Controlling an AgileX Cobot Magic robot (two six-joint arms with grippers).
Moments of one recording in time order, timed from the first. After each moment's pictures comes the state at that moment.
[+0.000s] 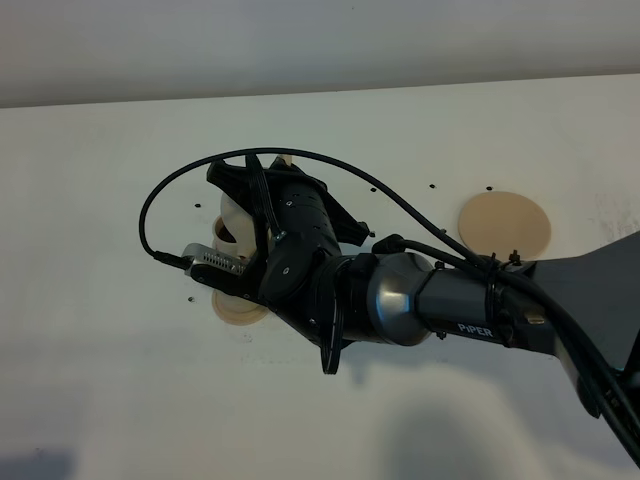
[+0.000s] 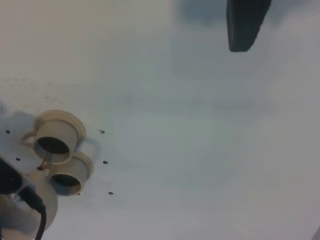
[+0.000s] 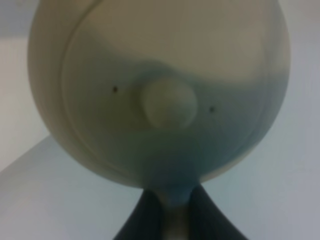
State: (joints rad) left arm -0.02 0.00 -0.51 0.11 1.04 -0.09; right arm 1.03 2.16 -1.41 -1.72 0.73 -0.33
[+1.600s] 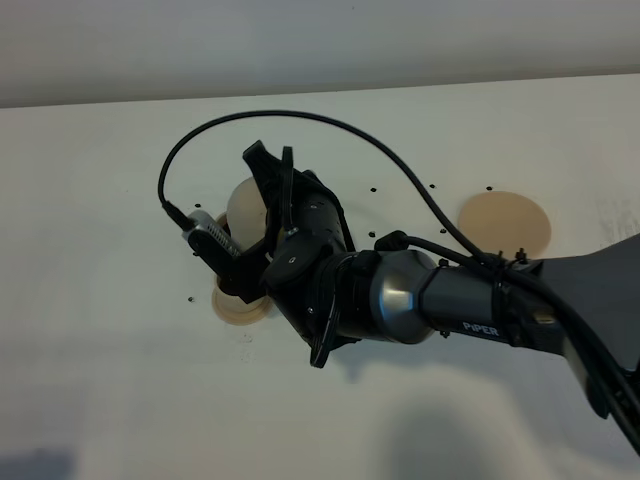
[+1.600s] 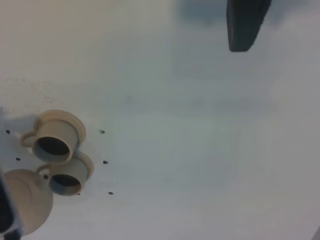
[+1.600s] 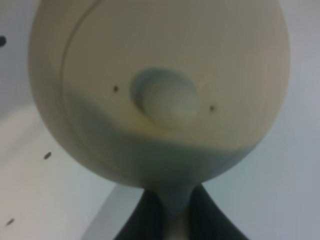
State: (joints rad) left arm -0.02 0.00 -0.51 0.11 1.04 -0.09; right arm 1.03 2.14 -1.41 -1.49 0.76 -0.08
